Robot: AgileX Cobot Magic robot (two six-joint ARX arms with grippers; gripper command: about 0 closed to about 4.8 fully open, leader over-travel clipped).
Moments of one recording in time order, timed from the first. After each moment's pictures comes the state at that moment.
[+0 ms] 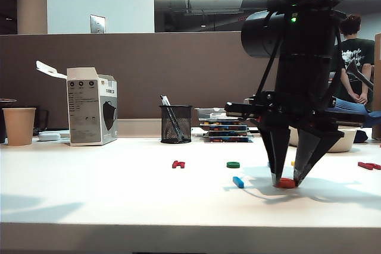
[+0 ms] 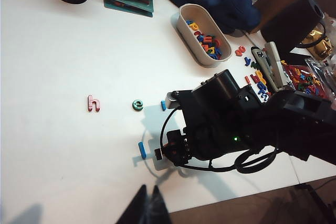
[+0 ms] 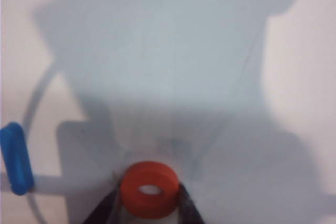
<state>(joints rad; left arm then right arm) -1.12 0.99 1.35 -0.91 -0.48 -0.82 0.53 1.77 1.15 -0.75 -0.02 0.42</state>
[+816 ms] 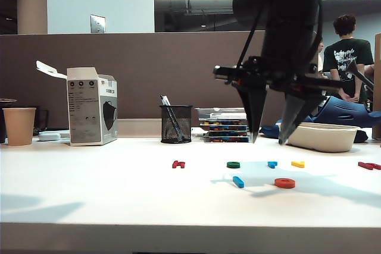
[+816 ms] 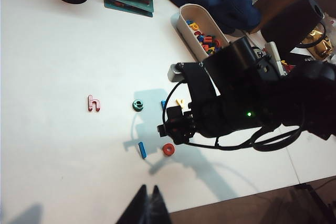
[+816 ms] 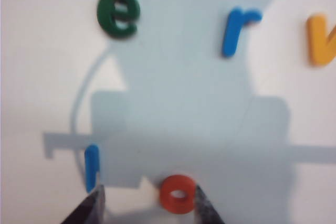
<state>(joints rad) -1.12 0.99 1.35 -0.91 -0.48 -0.82 0.53 1.77 1.34 -0.86 0.00 0.38</state>
